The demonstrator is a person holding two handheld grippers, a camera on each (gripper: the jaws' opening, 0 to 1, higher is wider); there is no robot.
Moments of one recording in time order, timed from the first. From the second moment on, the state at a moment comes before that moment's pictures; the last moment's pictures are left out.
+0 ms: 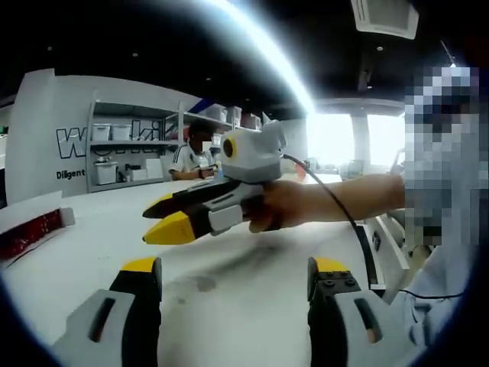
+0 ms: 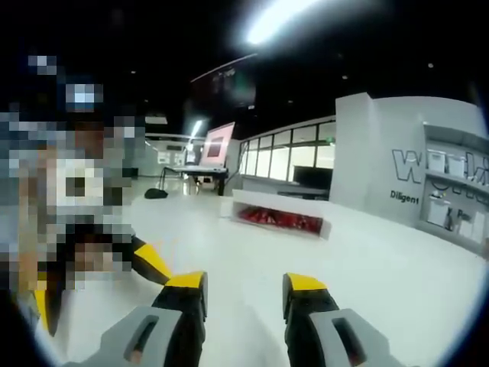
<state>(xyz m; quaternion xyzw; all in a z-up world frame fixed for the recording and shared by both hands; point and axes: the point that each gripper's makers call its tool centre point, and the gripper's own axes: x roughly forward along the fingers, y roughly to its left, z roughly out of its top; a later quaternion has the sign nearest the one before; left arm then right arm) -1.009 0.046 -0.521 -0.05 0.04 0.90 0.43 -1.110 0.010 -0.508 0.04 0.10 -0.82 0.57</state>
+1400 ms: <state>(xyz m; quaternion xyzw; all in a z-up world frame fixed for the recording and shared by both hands) -1.008 0.047 -0.522 -0.05 0.04 0.90 0.43 -1.110 0.001 -0.507 0.04 0.10 -0.81 0.57</state>
